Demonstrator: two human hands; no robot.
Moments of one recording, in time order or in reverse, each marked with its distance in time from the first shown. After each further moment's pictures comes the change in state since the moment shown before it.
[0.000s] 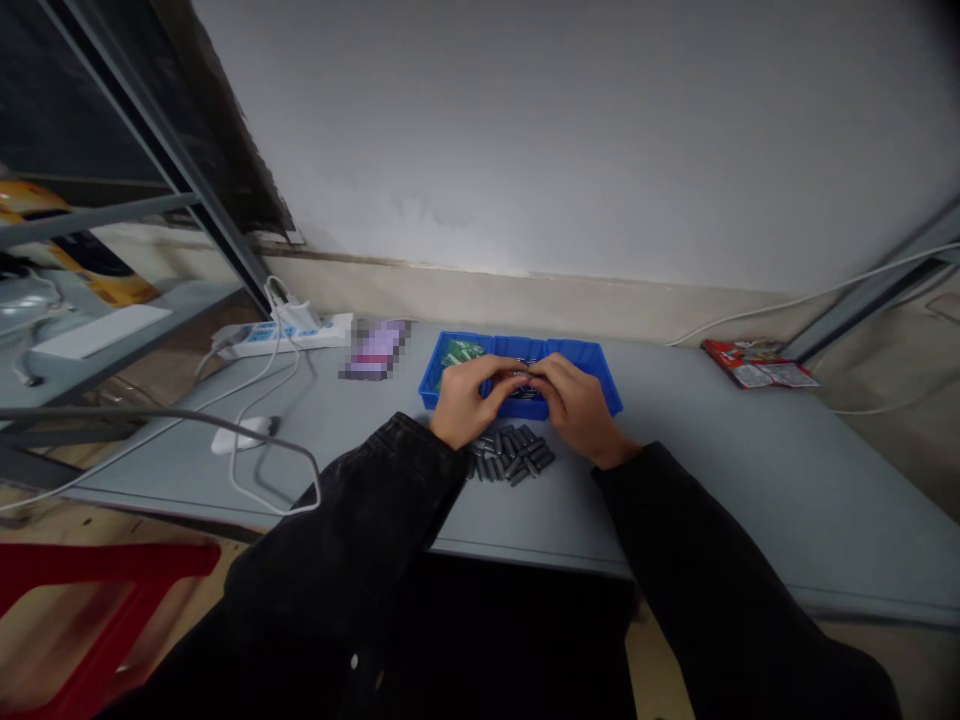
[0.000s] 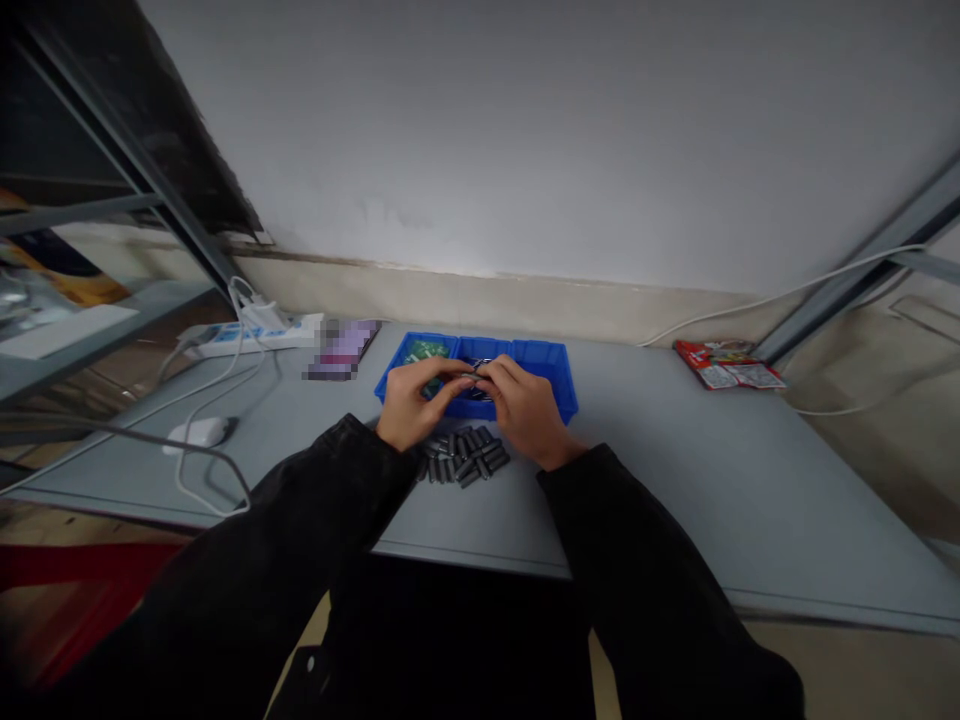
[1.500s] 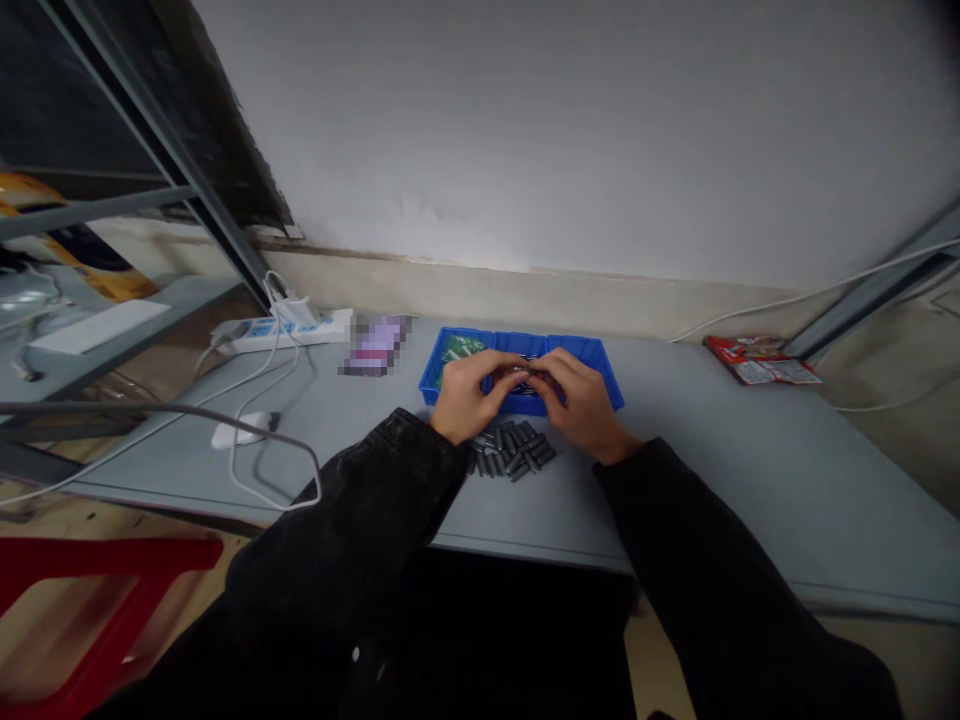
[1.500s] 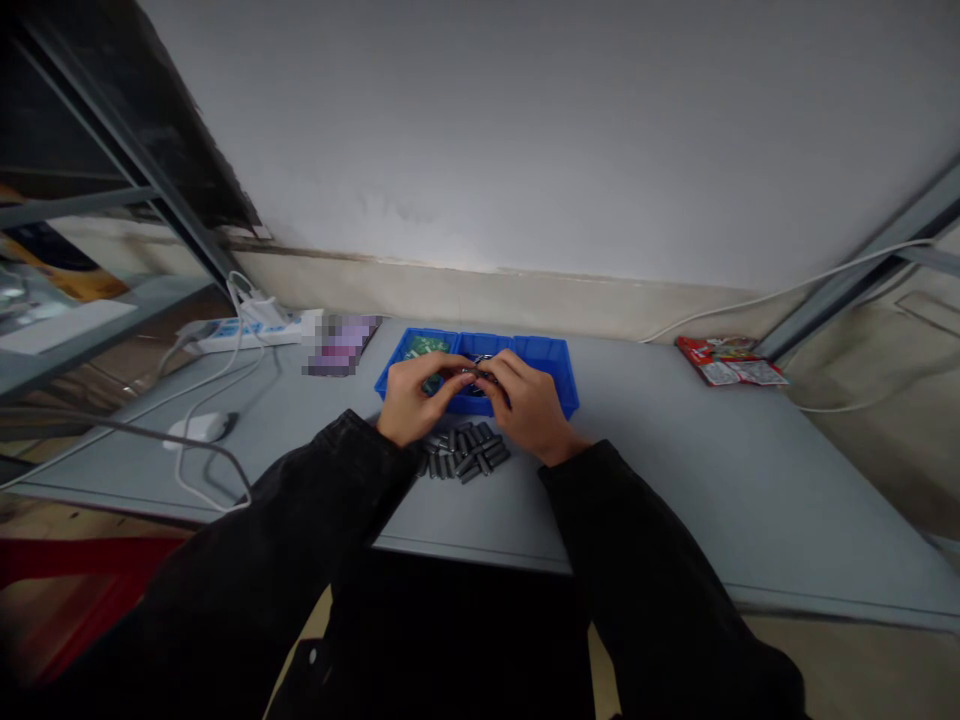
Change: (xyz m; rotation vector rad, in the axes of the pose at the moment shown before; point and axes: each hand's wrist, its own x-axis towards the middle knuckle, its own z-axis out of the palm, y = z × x) left_hand 0.000 -0.001 0.001 0.025 -0.010 0.040; right_hand 0.001 -0.003 -0.001 0.030 0.034 -0.025
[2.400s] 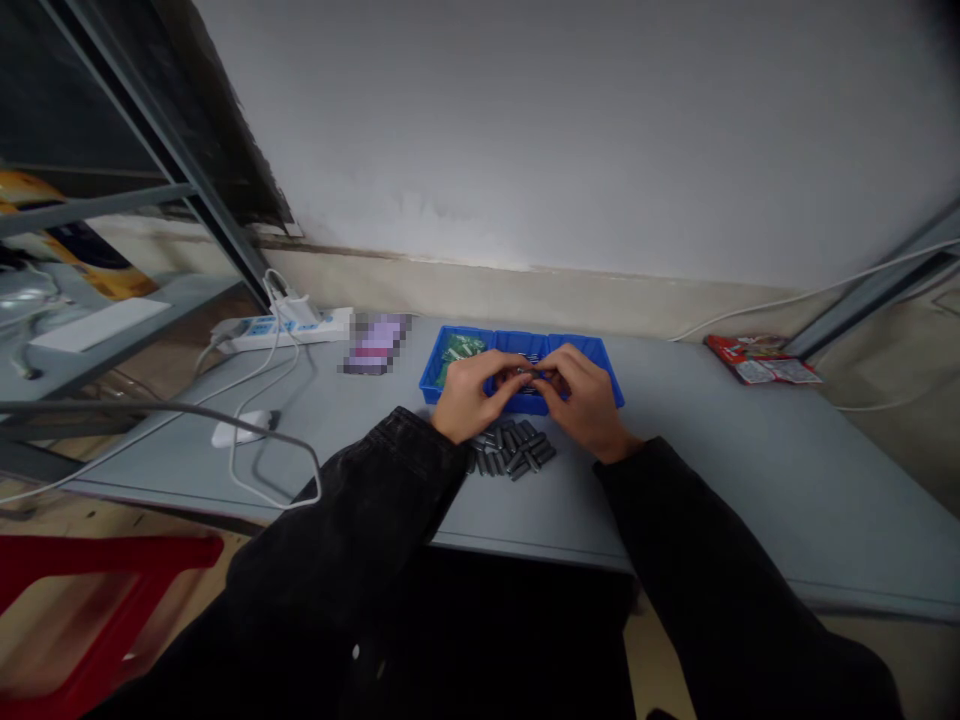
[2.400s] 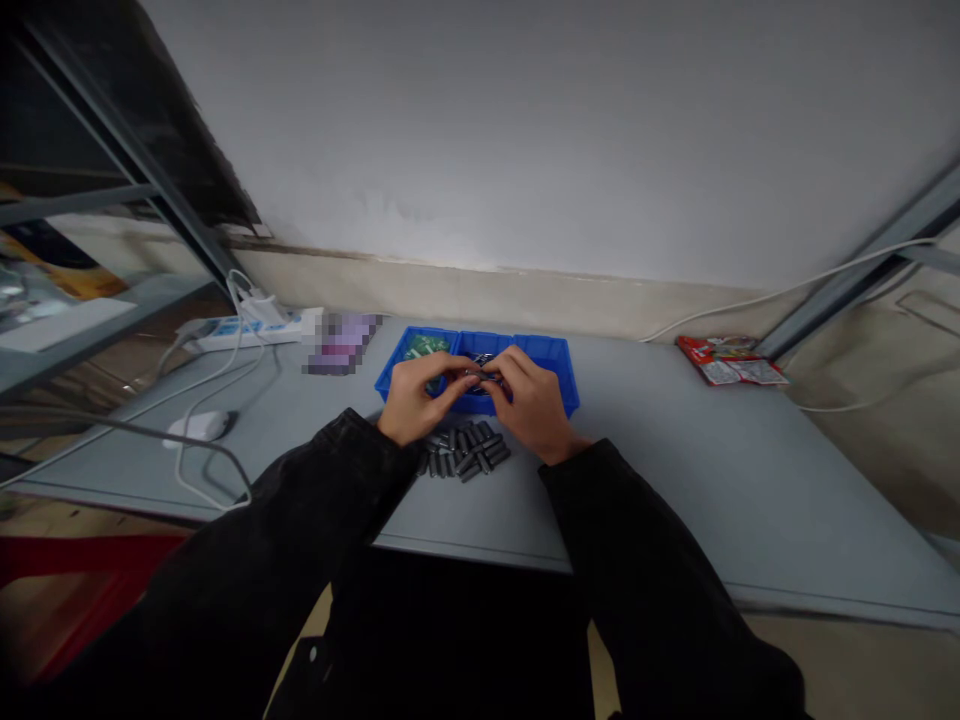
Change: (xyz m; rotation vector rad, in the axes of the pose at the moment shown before) left_hand 0.001 0.002 0.000 -0.024 -0.047 0.009; right_hand 0.000 0.001 -0.002 -0.049 0.070 0.016
